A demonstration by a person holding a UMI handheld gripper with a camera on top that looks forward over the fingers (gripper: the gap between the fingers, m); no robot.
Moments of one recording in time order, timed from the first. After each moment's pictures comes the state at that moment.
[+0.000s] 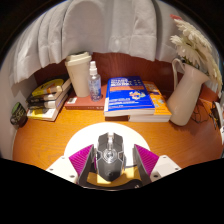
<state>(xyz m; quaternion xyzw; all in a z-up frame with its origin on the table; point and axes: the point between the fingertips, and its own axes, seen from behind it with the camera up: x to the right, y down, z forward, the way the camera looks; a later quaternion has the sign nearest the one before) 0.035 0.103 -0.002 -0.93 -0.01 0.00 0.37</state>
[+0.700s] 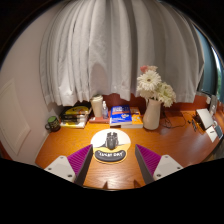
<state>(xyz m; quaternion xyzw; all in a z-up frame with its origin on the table) 0.054 -0.115 0.220 -0.88 -0.02 0.04 0.48</state>
